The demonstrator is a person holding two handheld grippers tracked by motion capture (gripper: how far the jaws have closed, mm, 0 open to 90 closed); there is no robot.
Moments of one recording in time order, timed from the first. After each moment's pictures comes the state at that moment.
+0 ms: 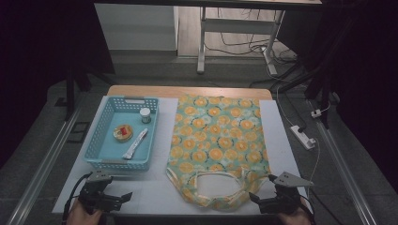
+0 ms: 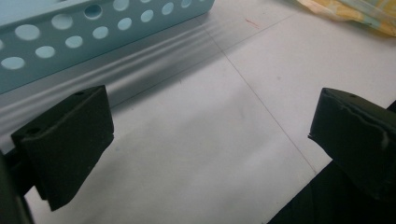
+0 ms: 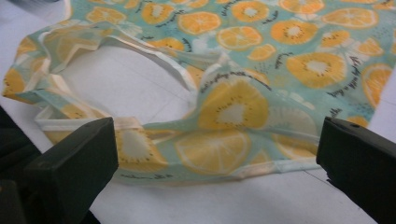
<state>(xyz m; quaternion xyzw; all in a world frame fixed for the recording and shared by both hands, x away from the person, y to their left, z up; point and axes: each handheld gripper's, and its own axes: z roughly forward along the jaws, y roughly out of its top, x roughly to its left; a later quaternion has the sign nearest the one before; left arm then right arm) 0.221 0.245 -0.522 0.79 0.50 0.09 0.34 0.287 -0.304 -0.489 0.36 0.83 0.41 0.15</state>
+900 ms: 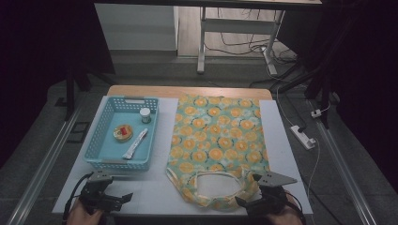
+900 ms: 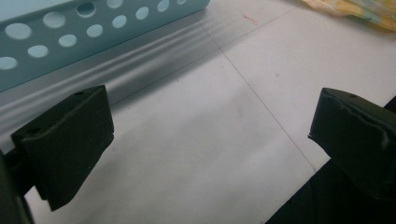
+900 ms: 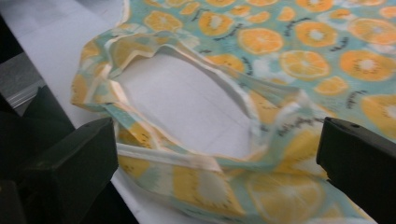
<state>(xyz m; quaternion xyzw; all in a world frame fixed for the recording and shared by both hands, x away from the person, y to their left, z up) 0.222 0.244 -0.523 0.79 0.50 0.08 0.34 0.283 -0.261 -0.479 0.29 0.86 0.41 0.12</state>
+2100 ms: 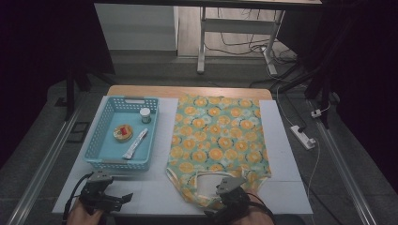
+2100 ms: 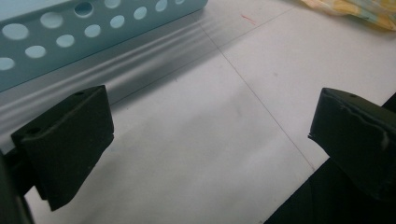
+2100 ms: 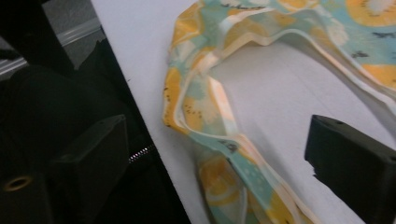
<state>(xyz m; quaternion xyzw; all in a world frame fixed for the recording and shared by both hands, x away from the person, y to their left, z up) 0.222 0.244 -0.523 0.79 0.50 0.08 0.34 0.274 -0.173 -0.504 0.18 0.92 0.34 0.03</state>
